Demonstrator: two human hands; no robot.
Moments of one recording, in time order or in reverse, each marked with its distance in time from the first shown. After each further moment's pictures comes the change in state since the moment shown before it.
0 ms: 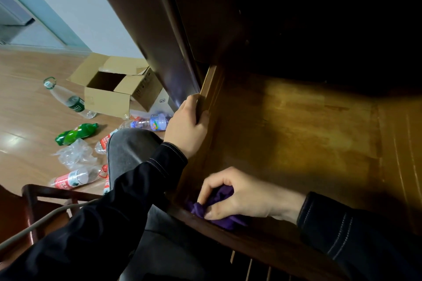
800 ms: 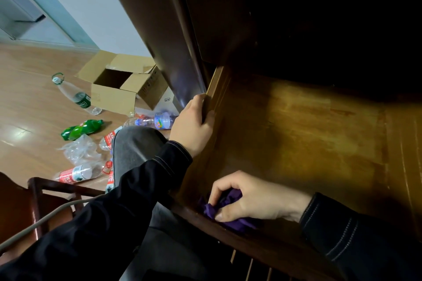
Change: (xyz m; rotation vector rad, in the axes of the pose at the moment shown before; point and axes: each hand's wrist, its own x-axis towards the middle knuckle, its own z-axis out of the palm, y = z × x) left_hand 0.002 -0.004 0.003 0.014 -0.009 0.012; right_hand -0.002 0.008 -0.008 -0.074 -0.077 0.087
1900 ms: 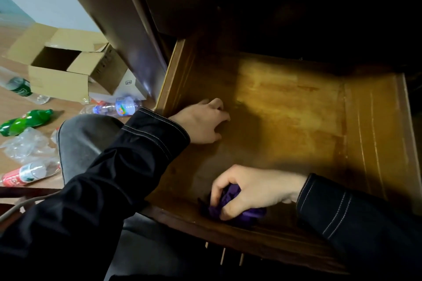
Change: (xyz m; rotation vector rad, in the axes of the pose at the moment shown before) left_hand 0.024 0.036 0.057 0.534 -0.723 0.465; right_hand -0.025 0.035 -0.017 -0.037 -0.060 0.220
